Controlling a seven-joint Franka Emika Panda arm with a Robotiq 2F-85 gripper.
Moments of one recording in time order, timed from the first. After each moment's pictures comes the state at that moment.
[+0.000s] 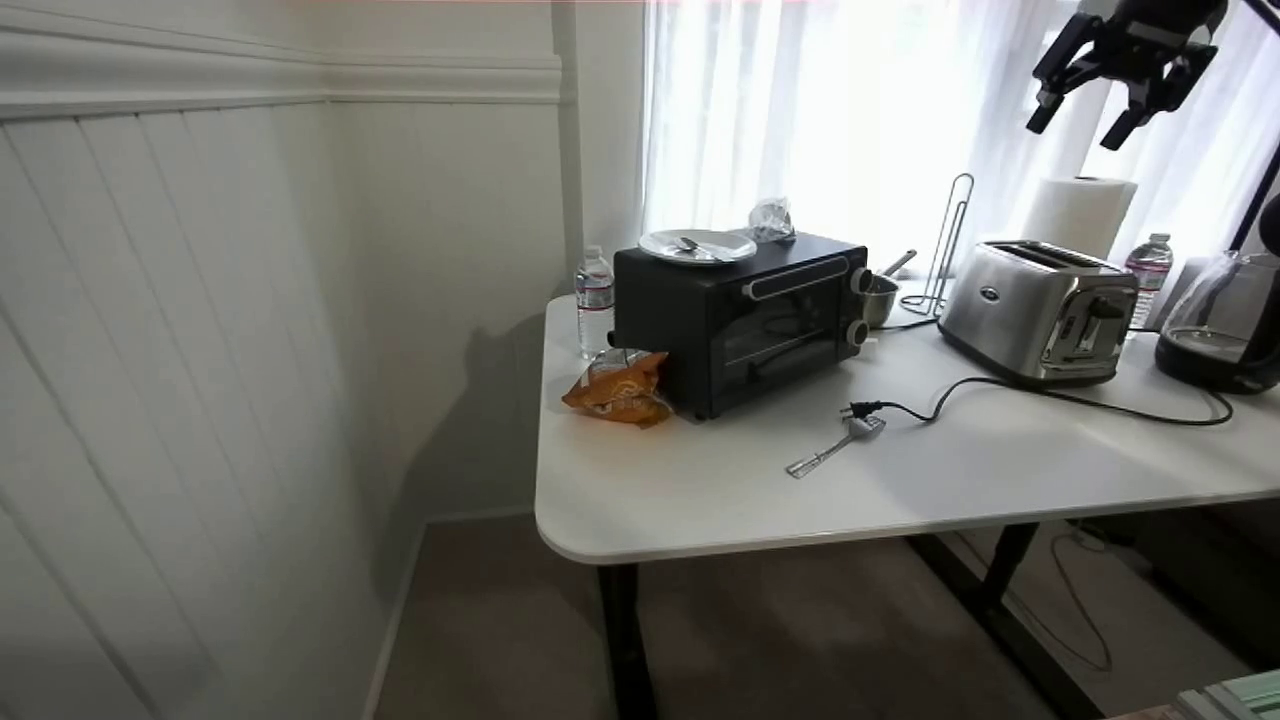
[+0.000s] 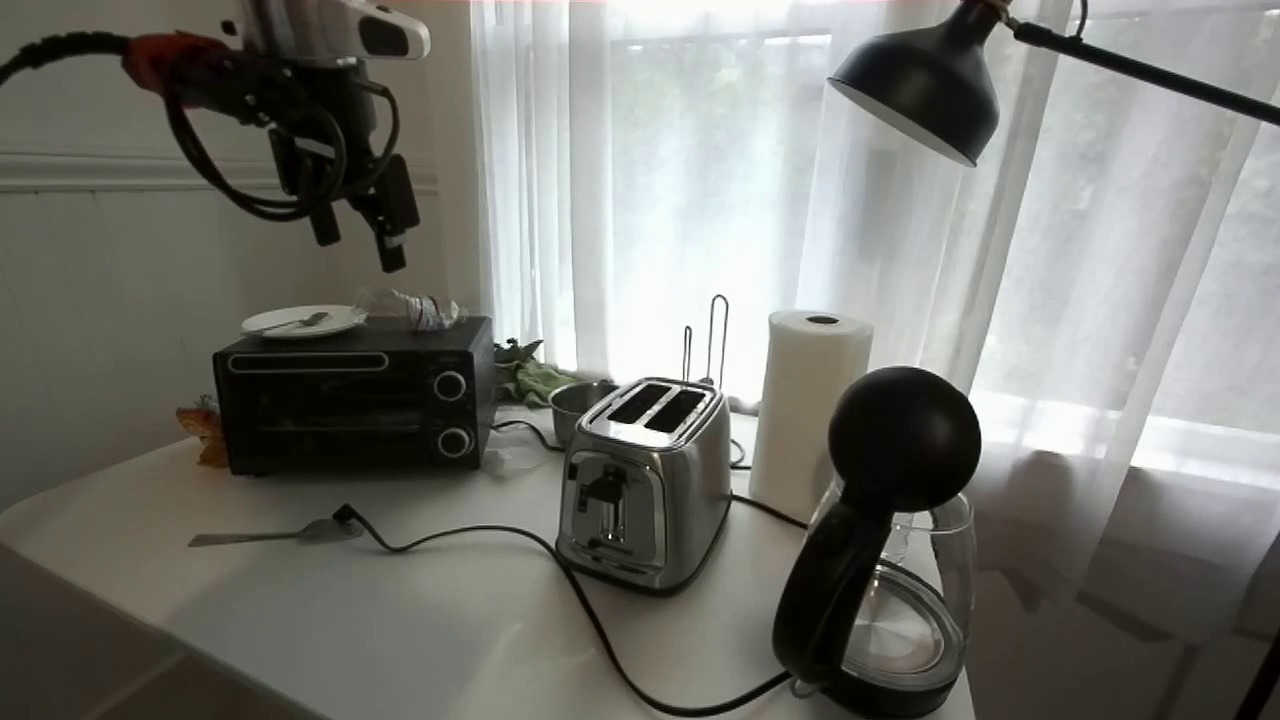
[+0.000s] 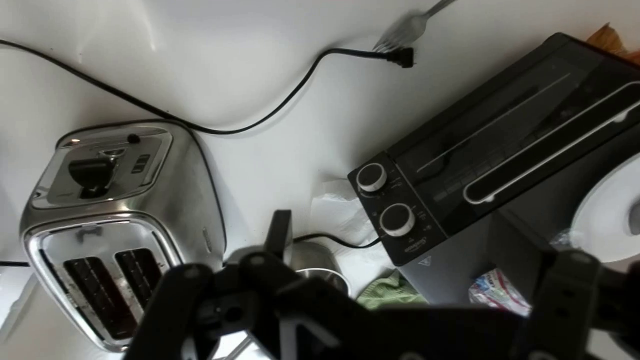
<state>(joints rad) 0.05 -0.54 0.12 -2.48 0.17 2.24 0.26</state>
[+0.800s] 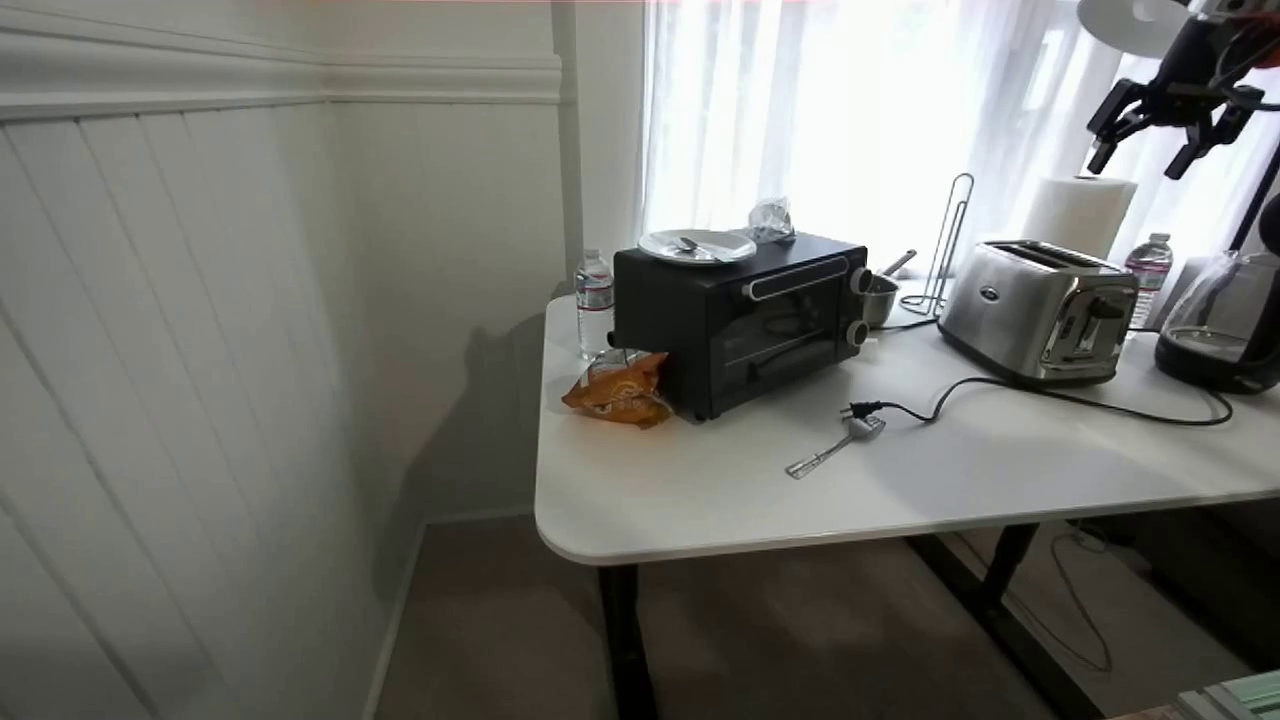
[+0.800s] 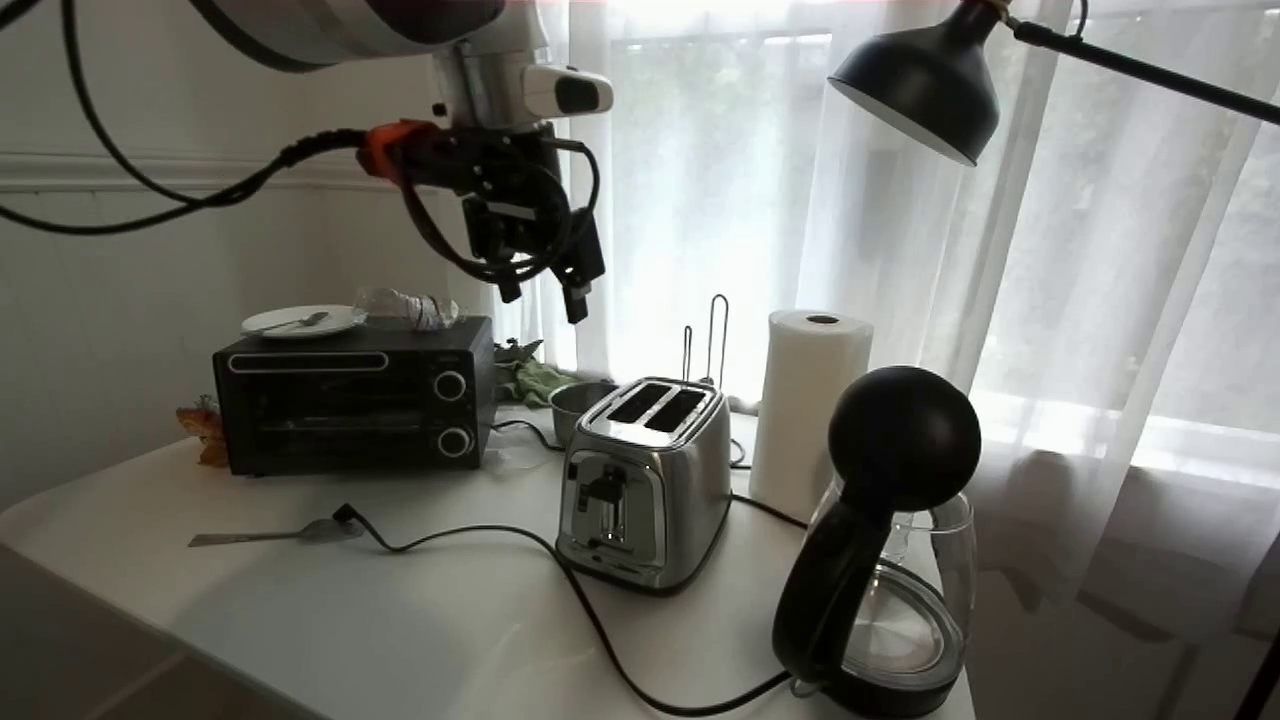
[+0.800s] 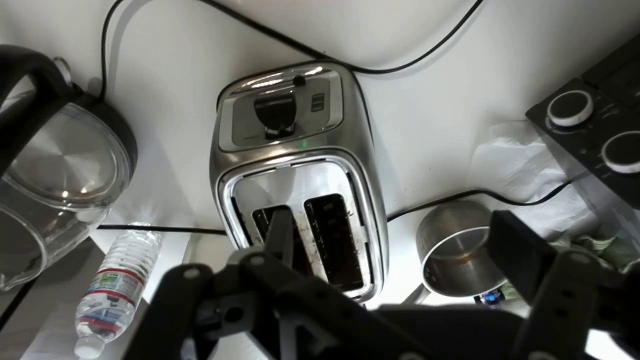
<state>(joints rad) -0.13 -0.34 0.00 -2.43 -0.03 2.37 0.21</state>
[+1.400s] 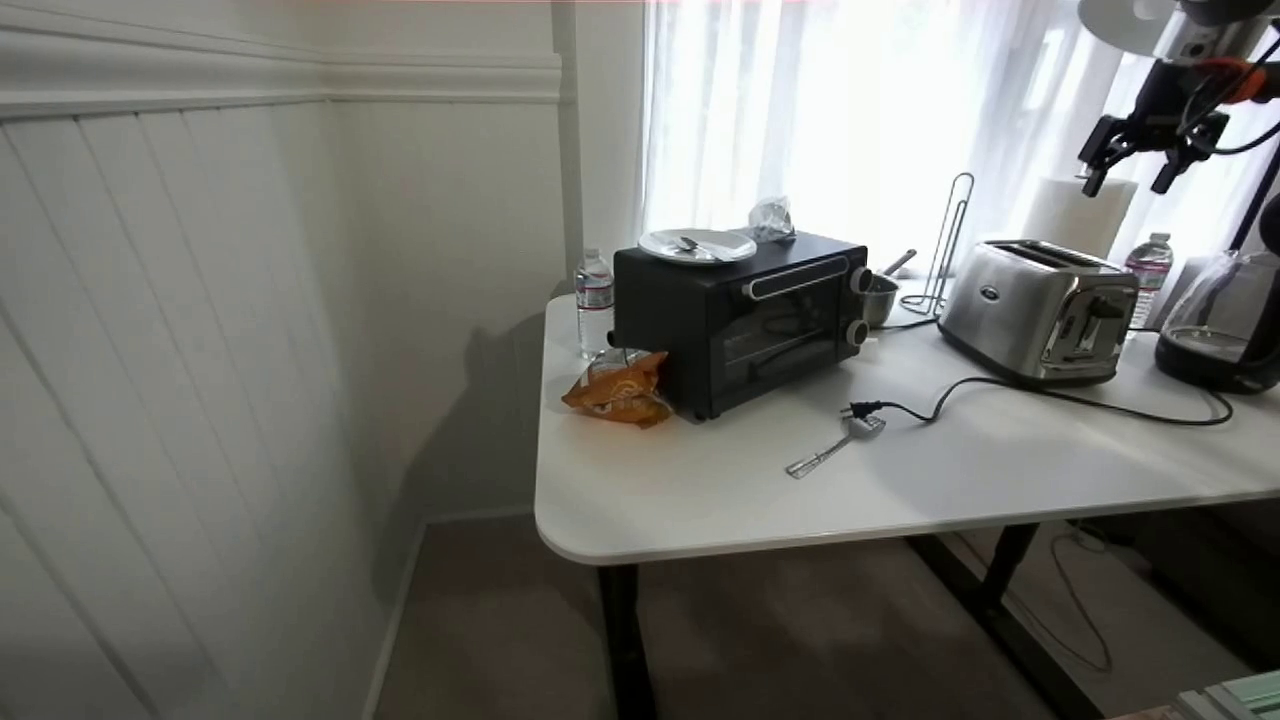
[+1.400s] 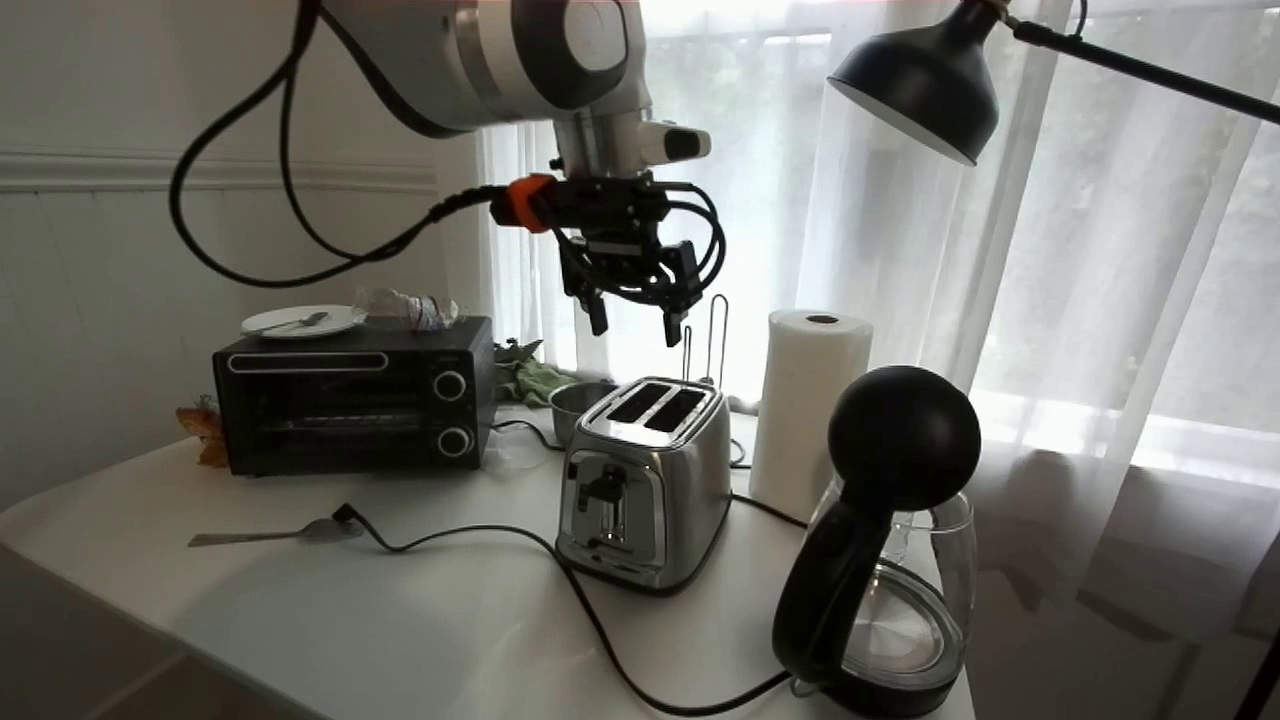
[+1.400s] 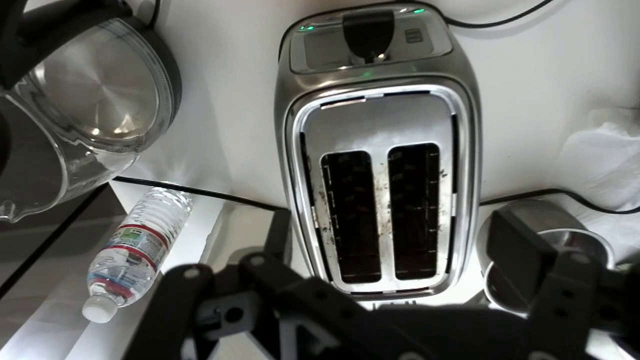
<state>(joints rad) -0.14 -0.07 -0.08 -2.22 -0.11 2.39 0.09</state>
